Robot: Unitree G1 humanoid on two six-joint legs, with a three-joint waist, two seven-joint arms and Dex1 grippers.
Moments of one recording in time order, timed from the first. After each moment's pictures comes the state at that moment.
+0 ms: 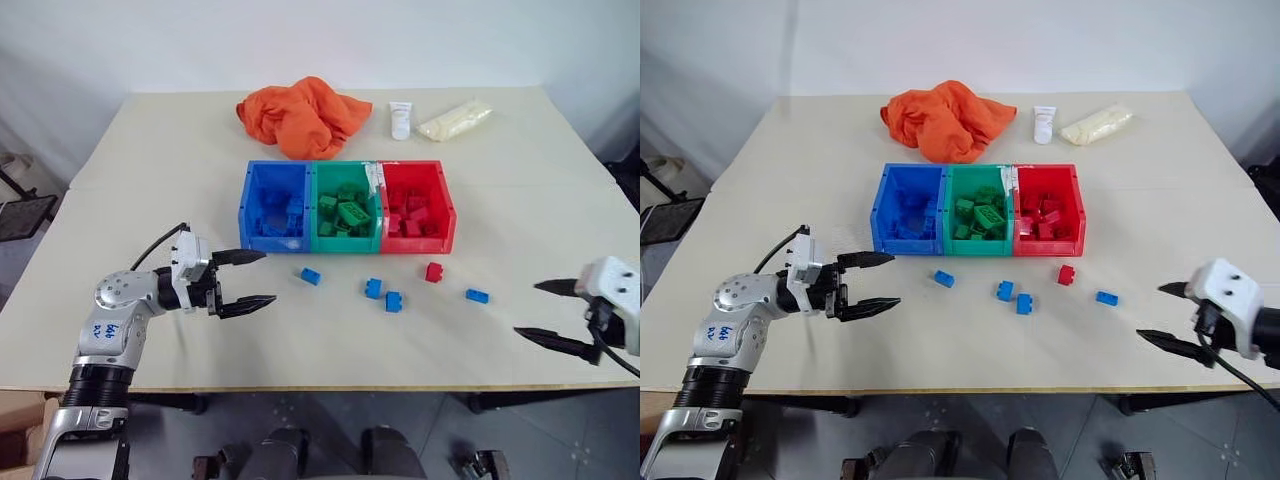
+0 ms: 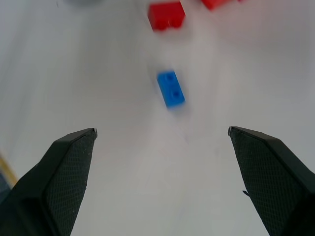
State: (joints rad) left arm -0.37 0.60 0.08 0.17 -0.47 0.11 -1.24; right arm 0.04 -1.08 -0.39 -0.14 0.34 0.37 1.16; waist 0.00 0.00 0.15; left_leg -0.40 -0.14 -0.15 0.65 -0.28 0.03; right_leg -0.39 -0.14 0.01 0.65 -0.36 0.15
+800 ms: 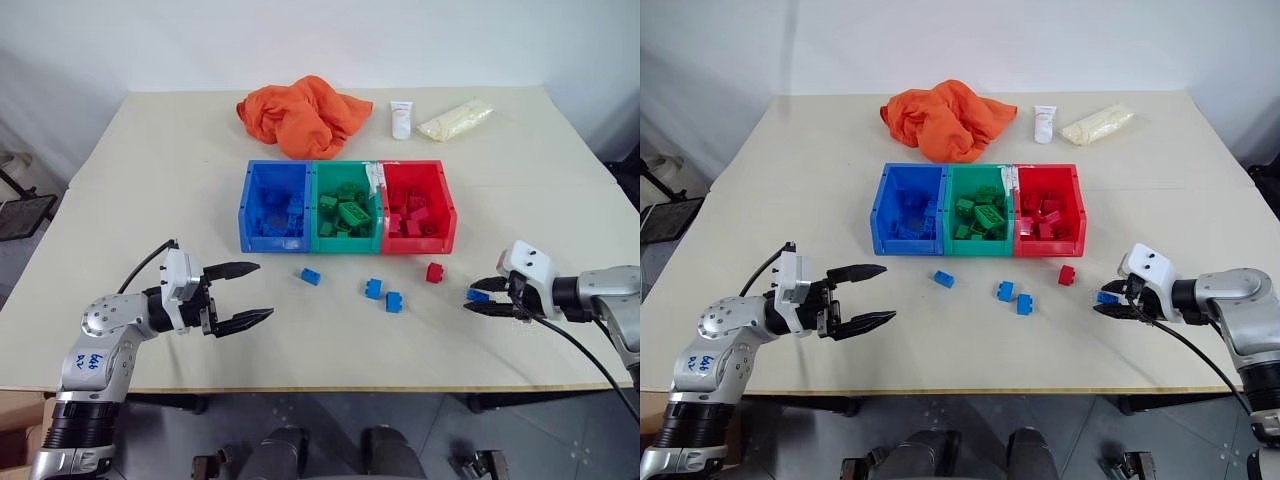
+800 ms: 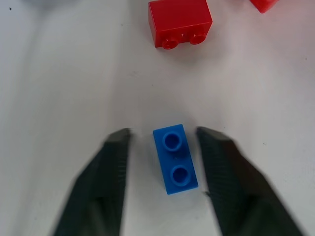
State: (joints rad) left arm -0.20 0.61 0.14 -0.05 -0.51 0.18 -1.13; right arm -0.38 -0.97 0.03 0.24 0.19 0.32 1.21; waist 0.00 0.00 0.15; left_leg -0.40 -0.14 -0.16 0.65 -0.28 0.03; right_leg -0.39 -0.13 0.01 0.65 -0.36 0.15
